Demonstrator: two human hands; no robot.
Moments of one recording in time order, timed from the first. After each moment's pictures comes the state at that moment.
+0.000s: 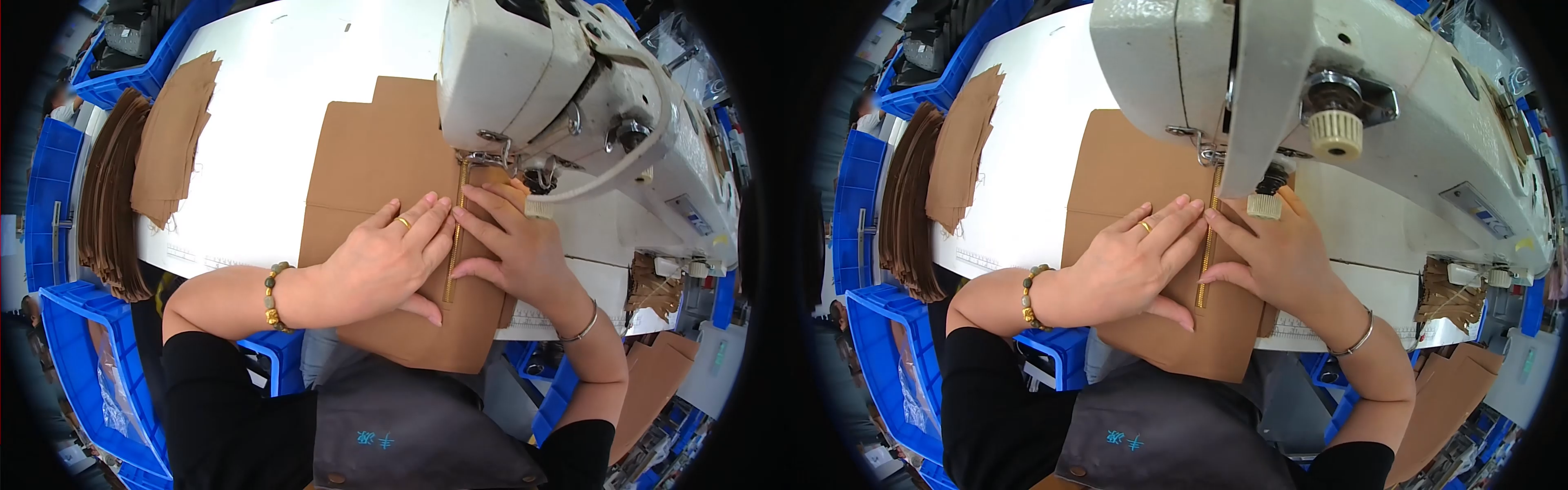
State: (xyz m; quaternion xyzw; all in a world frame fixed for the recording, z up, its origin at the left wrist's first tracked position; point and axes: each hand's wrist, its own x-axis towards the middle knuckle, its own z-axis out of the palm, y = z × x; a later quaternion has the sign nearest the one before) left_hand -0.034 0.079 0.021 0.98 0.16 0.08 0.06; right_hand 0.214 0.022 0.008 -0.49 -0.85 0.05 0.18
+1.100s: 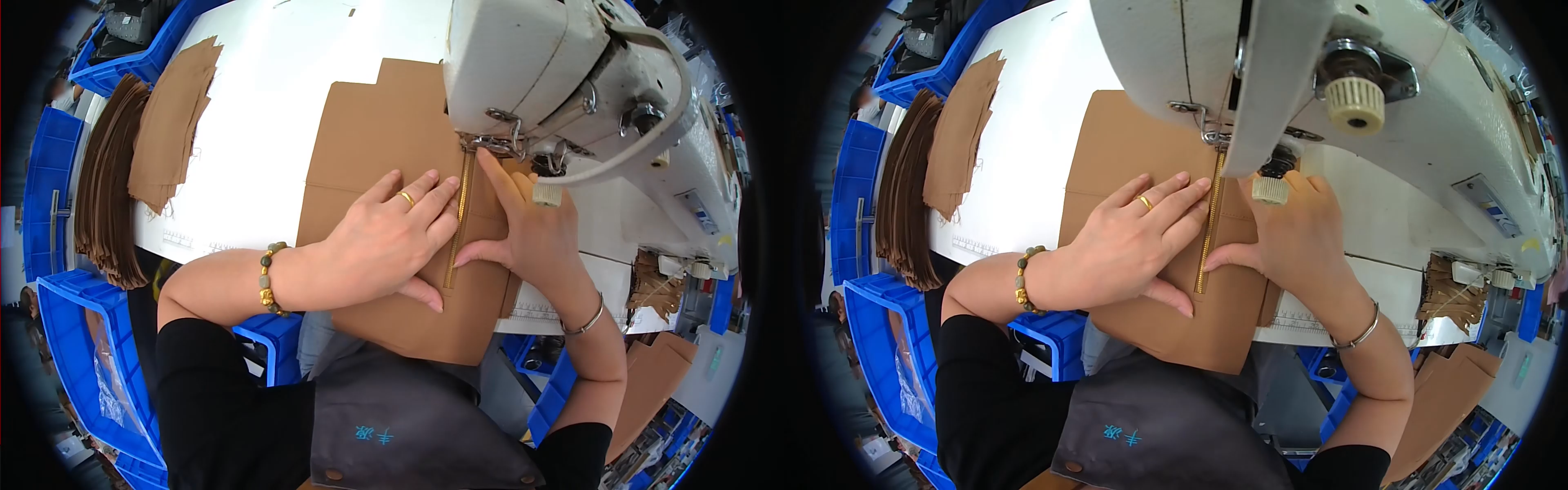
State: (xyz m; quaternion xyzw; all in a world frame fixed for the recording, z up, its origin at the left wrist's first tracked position) left_hand -0.031 0.085 0.025 0.98 0.18 0.08 0.05; right_hand 0.216 0.026 0.016 -0.57 -0.81 -0.03 0.11
